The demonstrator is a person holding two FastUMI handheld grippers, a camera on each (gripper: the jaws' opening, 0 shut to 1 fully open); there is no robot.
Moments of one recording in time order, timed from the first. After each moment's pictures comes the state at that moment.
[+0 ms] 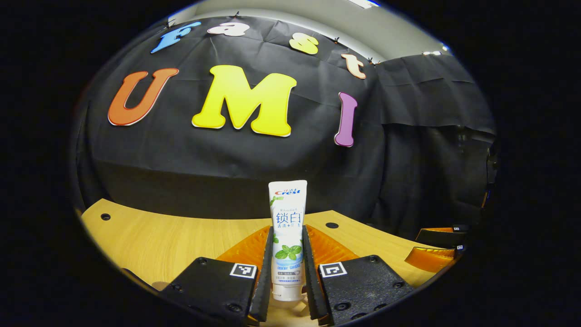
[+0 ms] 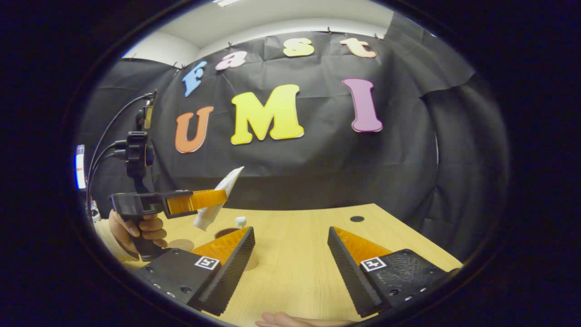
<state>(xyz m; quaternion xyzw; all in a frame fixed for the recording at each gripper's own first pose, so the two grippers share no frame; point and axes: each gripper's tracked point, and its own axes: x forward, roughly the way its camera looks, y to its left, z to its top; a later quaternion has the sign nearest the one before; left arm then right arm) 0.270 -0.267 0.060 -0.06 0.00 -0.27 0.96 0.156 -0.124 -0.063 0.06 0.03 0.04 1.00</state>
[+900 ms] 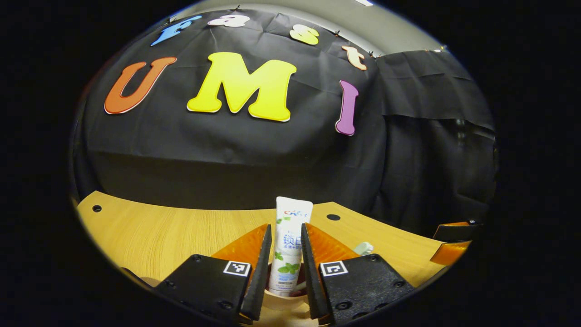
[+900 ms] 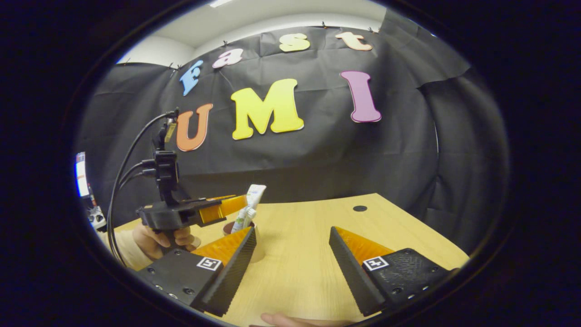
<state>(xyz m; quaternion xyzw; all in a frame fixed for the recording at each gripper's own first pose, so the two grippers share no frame) 0.281 -0.269 0.036 -0.05 0.02 -0.27 0.96 0.145 -0.111 -0.074 0.06 0.04 0.06 1.00</state>
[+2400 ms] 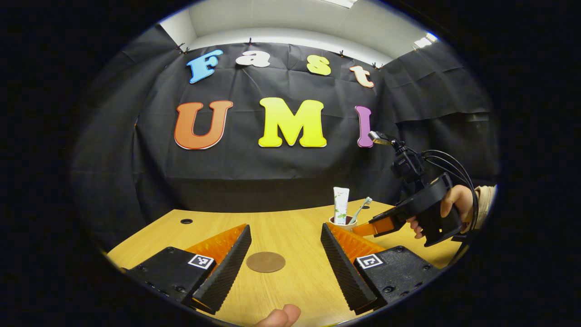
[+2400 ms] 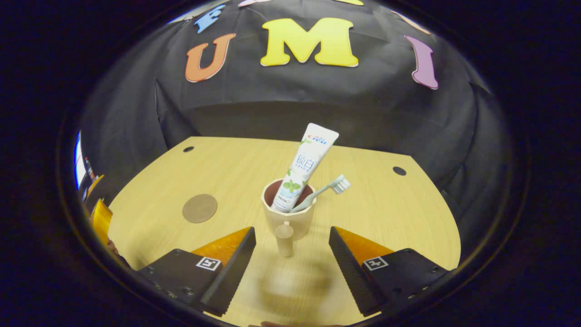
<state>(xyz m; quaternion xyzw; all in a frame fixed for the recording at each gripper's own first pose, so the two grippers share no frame) 0.115 -0.054 0.034 0.01 -0.04 -0.14 0.99 0.189 0.011 -0.136 -0.03 0.32 0.08 0.94</state>
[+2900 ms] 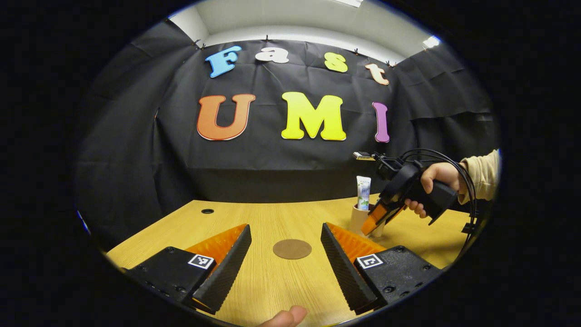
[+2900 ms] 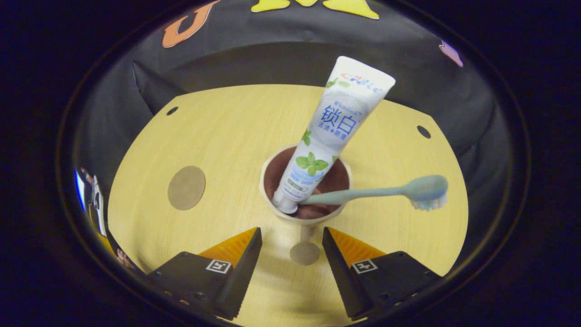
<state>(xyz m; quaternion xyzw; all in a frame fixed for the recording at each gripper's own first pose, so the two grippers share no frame) 0.109 -0.009 -0.004 -0.01 -0.01 -0.10 0.99 0.211 0.033 -0.189 -0.05 0.50 0.06 0.86</state>
